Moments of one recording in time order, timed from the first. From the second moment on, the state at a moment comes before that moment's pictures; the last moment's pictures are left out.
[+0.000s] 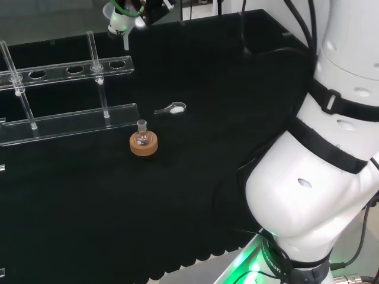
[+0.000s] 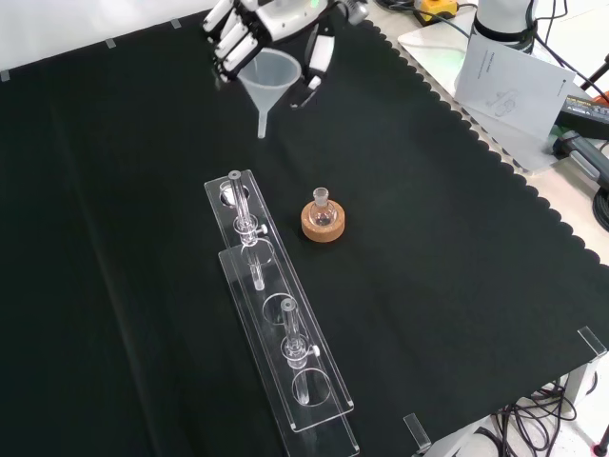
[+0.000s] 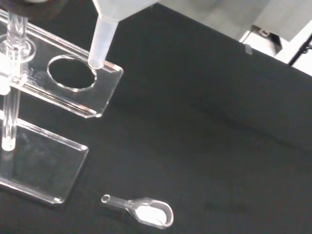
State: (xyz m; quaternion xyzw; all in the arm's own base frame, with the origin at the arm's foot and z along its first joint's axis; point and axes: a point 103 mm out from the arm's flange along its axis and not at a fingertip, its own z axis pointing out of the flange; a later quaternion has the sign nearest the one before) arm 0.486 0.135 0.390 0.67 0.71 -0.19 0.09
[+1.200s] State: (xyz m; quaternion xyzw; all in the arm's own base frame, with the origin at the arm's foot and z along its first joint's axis) arm 0.387 0.141 0.334 0.69 0.69 -0.21 0.08
